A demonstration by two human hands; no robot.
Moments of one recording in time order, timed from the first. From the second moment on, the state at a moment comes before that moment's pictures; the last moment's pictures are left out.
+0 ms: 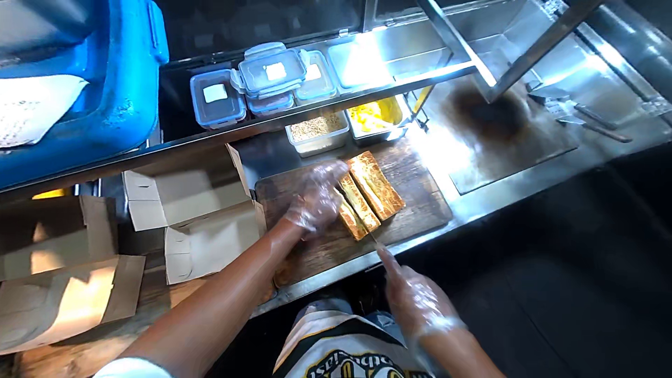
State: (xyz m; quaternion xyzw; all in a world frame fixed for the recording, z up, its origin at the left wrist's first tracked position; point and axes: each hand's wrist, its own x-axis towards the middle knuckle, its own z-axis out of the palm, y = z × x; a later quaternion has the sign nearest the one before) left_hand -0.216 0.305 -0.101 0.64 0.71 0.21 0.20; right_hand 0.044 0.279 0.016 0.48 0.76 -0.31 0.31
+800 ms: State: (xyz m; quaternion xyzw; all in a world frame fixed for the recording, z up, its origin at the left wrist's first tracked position) left_hand -0.235 0.317 -0.110 0.86 0.48 0.03 0.17; right_hand 0.230 0.214 -0.042 0.43 0.83 -0.34 -0.05
